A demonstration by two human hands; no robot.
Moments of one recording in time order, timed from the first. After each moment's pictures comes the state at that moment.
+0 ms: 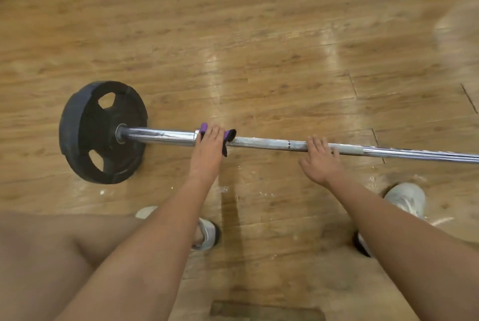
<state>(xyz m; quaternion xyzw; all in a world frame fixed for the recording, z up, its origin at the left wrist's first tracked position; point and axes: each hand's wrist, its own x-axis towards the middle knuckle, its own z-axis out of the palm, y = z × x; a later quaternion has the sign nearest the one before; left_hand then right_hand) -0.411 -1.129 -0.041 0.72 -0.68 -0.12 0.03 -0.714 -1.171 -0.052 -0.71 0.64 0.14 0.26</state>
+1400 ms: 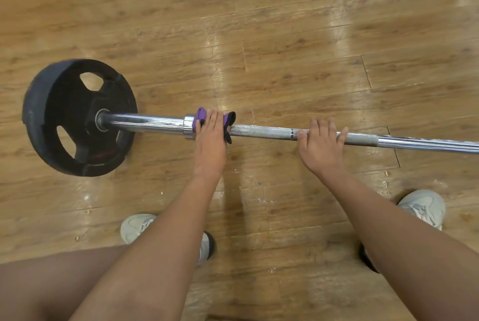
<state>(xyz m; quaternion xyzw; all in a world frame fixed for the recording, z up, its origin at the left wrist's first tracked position) -0.432 -1.183 -0.088 0.78 -0.61 -0.13 0.12 -0.693 -1.222 -0.094 -0.69 0.70 0.02 0.20</state>
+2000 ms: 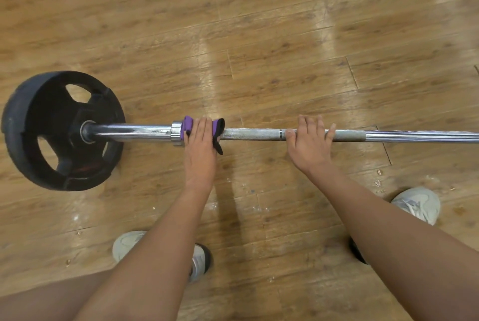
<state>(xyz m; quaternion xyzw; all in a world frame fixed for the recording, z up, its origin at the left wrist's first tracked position) -0.432 -1.185 -0.100 0.76 -0.62 -0.12 0.13 -0.688 -1.237 -0.094 -0.68 0.70 0.02 0.20</state>
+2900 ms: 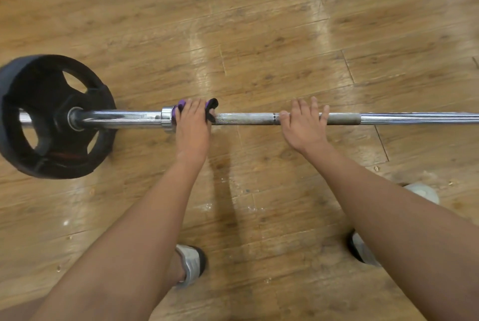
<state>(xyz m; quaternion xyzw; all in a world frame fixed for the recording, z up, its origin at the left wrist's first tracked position) -0.427 -1.250 -0.096 0.76 -0.63 -0.11 0.13 -0.687 -1.279 -0.085 -0.68 0.70 0.06 0.22</state>
